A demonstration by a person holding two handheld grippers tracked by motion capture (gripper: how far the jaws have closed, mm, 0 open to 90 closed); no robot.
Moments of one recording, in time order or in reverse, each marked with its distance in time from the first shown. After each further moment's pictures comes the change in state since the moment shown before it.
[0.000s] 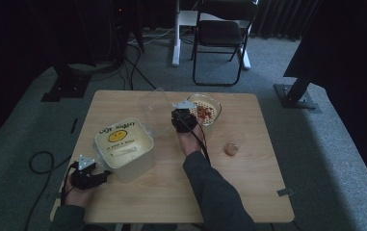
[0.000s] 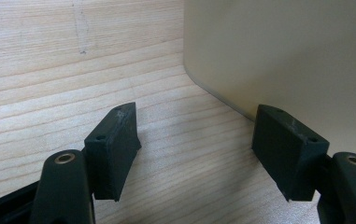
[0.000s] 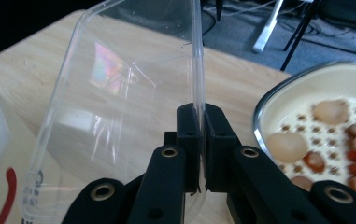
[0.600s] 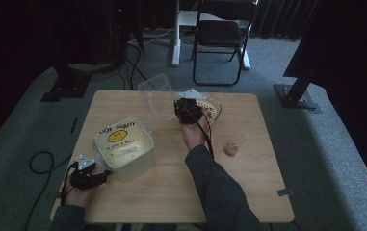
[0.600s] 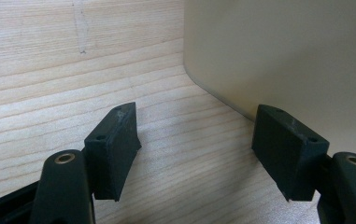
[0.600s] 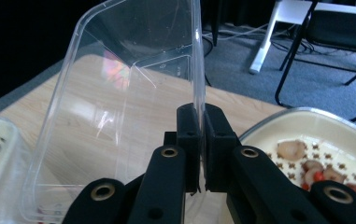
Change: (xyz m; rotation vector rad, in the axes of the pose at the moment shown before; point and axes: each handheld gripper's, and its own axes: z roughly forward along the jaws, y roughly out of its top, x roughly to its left) left arm 0.000 0.000 0.000 -0.002 -0.002 -0.004; right arm -0.011 0.034 -0.033 -0.100 0.017 0.050
